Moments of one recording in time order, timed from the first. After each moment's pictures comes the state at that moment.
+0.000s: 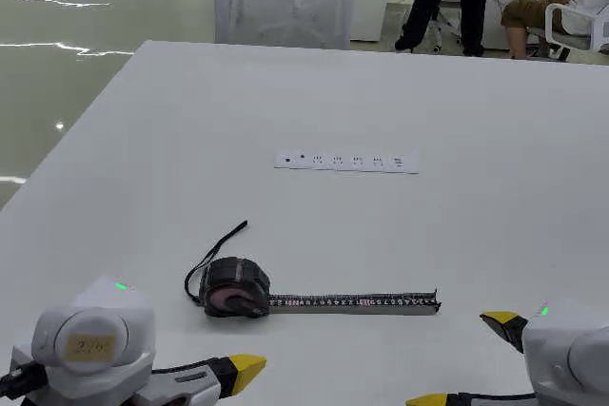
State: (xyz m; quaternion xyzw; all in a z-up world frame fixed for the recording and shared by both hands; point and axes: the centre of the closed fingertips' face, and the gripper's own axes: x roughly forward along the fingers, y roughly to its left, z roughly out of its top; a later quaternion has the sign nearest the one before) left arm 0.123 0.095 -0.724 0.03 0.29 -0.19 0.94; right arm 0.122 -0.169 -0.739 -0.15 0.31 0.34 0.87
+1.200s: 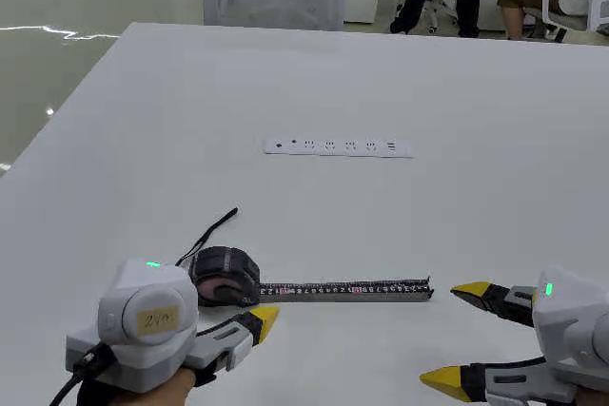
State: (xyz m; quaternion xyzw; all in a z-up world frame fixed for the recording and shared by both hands) left arm 0.164 0.089 -0.734 0.03 0.27 -0.09 0.96; right arm 0.138 -0.174 -0.740 -0.23 0.25 0.47 0.81
